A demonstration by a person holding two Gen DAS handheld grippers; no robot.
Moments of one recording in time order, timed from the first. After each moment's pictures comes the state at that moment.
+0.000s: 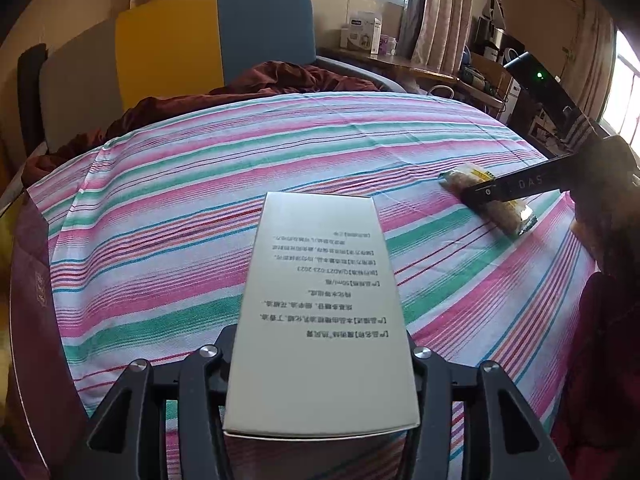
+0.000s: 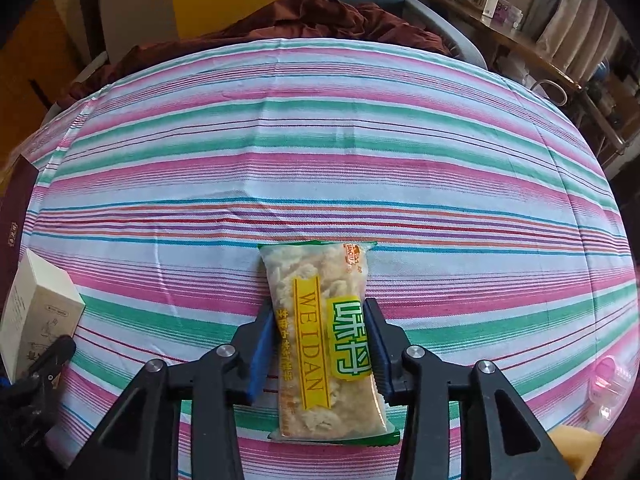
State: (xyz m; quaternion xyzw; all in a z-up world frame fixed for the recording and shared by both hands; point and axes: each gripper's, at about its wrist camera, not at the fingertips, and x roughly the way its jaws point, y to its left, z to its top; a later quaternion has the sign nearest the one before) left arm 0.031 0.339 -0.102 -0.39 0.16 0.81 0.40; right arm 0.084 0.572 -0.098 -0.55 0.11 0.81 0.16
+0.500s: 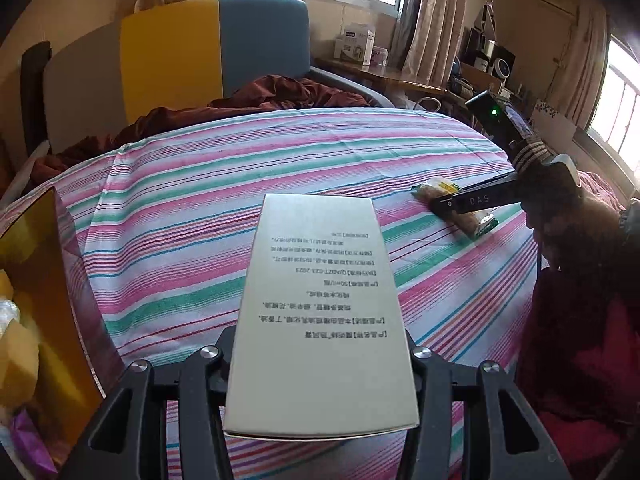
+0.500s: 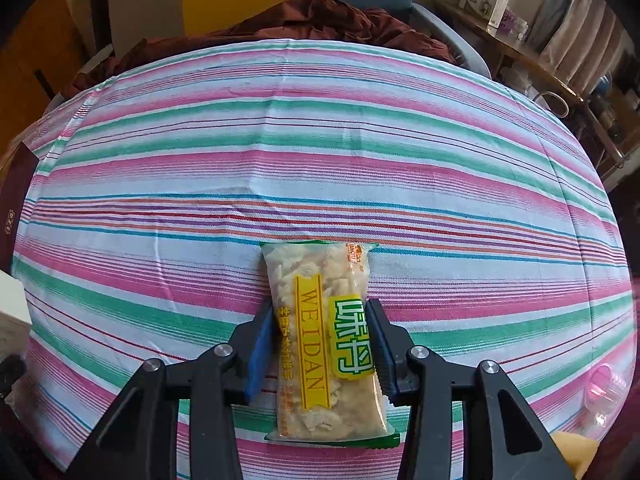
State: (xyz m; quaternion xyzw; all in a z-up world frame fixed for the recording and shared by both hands) left arm 0.051 0.296 -0.060 -0.39 0.14 0.81 0.42; right arm 0.080 0.561 -0.101 -0.55 0.08 0.82 0.16
